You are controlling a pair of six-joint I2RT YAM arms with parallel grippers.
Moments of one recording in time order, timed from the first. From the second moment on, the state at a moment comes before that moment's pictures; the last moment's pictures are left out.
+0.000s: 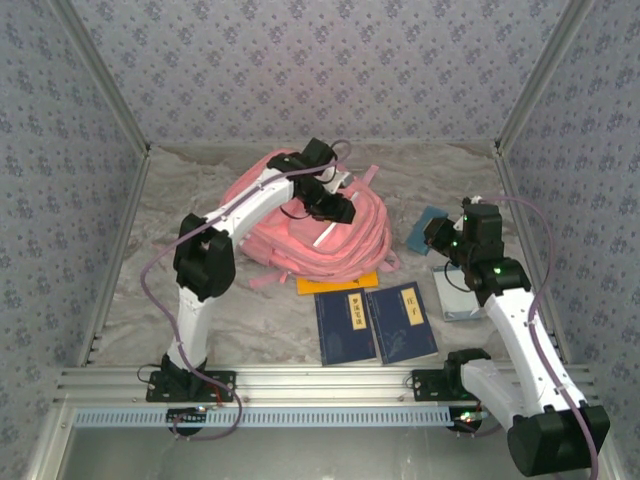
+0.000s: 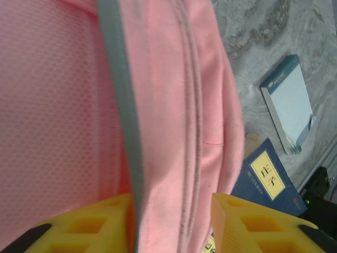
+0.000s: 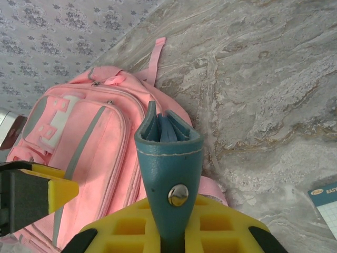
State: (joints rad) left arm -0.65 2.14 1.99 -0.98 0.50 -0.27; right arm 0.13 0.89 0.81 -0.52 -0.13 0.66
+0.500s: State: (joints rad) left arm -0.68 2.20 2.04 -1.01 0.42 -0.24; right arm 0.09 0.92 0.74 -0.47 -0.24 0.71
